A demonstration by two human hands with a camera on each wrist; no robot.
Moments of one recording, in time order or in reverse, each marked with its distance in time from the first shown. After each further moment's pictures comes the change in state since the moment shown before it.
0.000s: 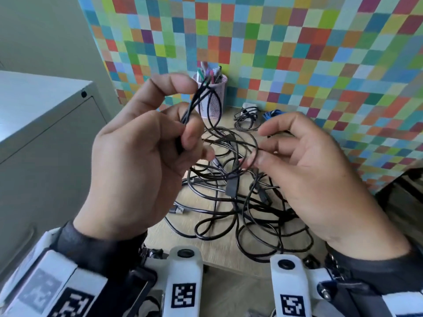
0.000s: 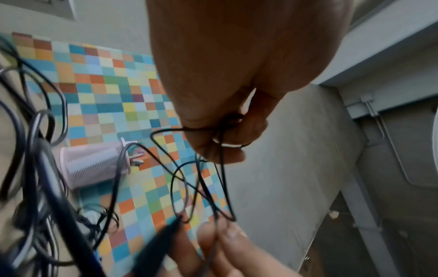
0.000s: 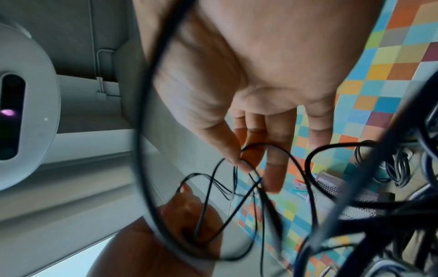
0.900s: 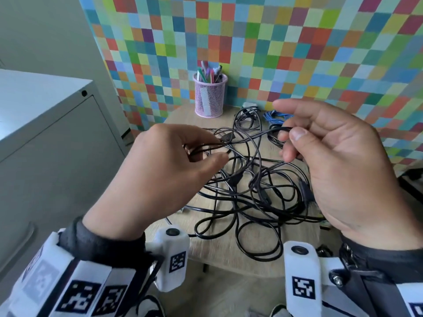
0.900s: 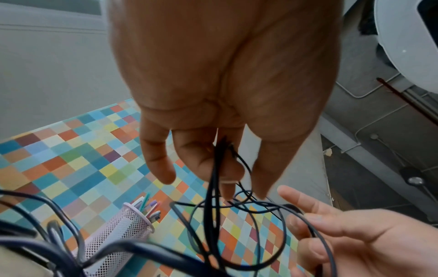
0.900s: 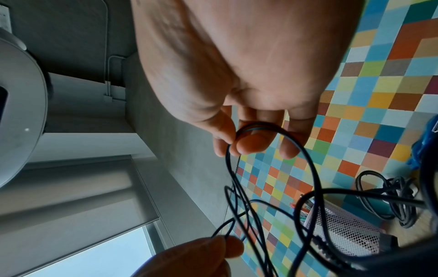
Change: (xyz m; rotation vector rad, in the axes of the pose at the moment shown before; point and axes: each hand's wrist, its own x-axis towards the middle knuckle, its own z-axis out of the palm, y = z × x) left_hand 0.003 -0.013 -0.003 1.123 0.176 -0.011; right_hand 0.008 0.005 -0.022 -0.003 0.111 -0.193
